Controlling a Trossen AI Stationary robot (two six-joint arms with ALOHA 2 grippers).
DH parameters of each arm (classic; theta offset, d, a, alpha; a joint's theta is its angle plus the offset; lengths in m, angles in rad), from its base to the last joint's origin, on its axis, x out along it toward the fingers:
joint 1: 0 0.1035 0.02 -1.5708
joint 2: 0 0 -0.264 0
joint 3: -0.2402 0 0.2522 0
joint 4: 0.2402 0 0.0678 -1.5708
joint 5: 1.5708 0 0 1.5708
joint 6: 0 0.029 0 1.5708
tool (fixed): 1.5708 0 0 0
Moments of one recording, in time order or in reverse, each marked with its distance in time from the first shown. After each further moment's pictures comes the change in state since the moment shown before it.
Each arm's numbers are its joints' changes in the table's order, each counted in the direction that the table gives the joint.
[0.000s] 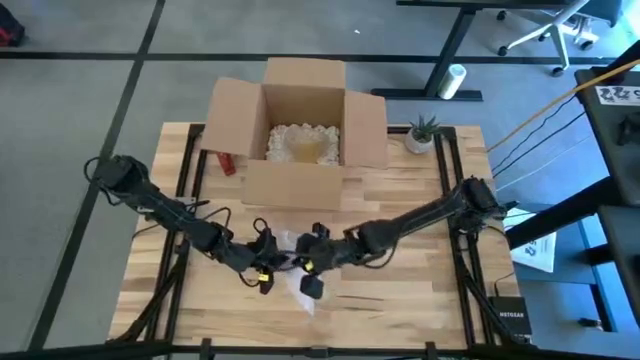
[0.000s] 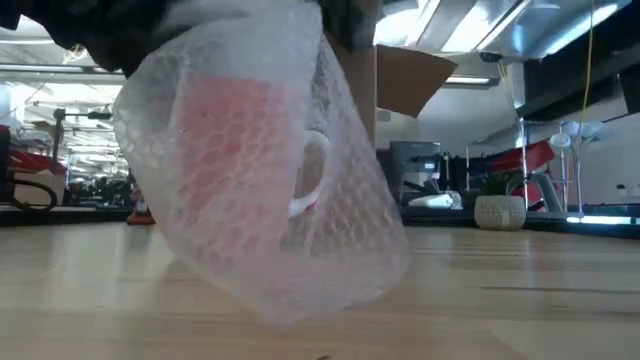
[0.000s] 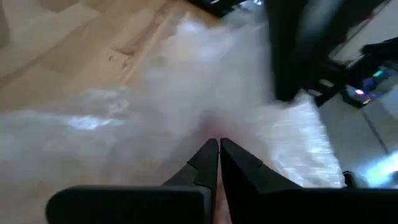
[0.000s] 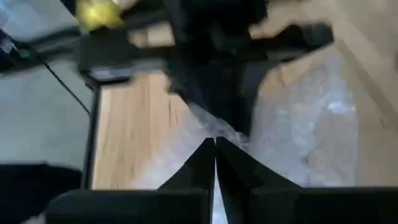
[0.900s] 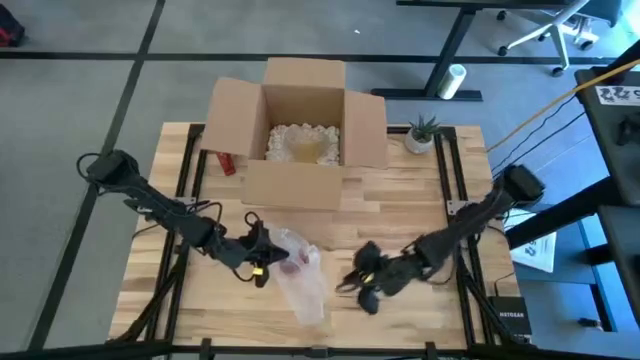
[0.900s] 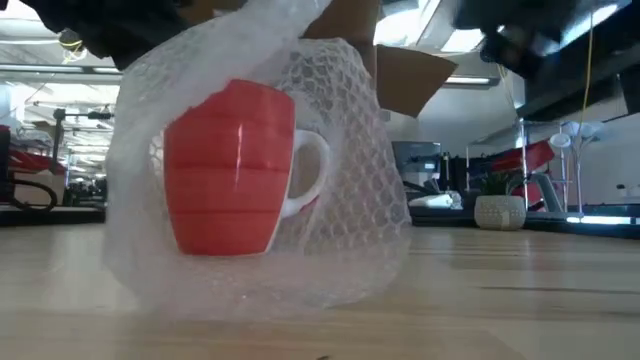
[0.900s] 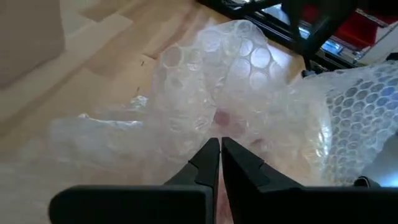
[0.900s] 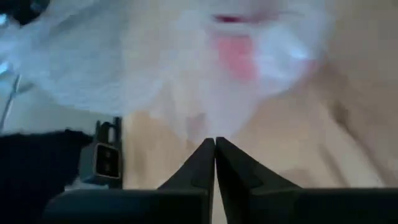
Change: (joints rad) left arm 0.009 -0.123 -0.001 0.206 -0.079 -0.053; right arm 0.271 -0.323 0.552 -0.272 0.139 0.235
